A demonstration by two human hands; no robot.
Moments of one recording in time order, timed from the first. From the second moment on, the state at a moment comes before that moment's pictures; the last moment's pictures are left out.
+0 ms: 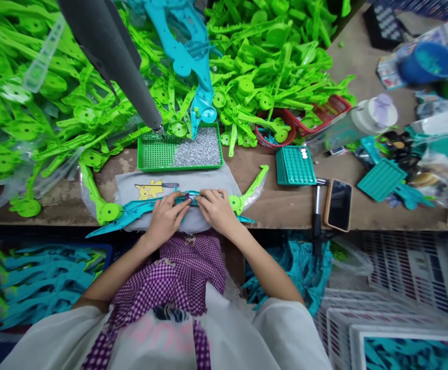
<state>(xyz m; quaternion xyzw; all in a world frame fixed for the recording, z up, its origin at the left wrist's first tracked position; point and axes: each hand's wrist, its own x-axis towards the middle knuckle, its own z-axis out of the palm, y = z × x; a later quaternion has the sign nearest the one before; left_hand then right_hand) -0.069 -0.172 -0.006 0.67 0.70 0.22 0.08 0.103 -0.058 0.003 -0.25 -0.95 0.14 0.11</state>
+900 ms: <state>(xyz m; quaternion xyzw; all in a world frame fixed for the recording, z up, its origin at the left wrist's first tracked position) -0.101 -0.113 0.009 0.67 0.66 0.21 0.26 0.075 -0.078 -0.002 -0.41 -0.88 0.16 0.16</state>
